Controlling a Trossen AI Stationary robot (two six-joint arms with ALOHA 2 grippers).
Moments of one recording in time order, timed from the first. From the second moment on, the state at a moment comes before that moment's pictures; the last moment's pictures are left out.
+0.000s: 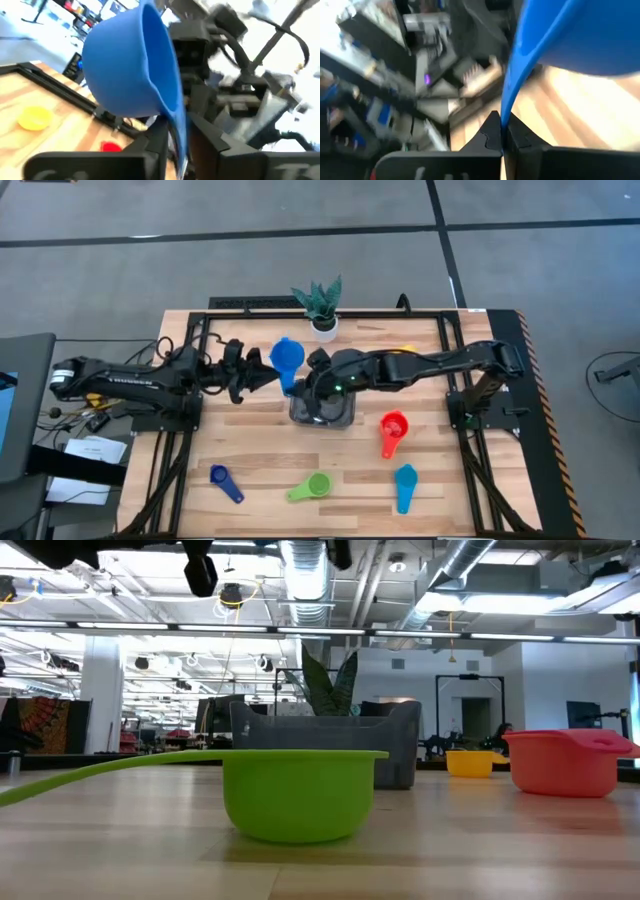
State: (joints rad) left arm 0.08 0.87 0.49 0.69 0.05 -0.68; right arm 0.10 1.70 1.52 -0.16 0.00 0.73
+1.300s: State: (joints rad) left arm 0.09 0.79 0.49 0.39 -0.11 -0.62; right arm 0.90 1.12 0.38 0.20 0.82 1.73
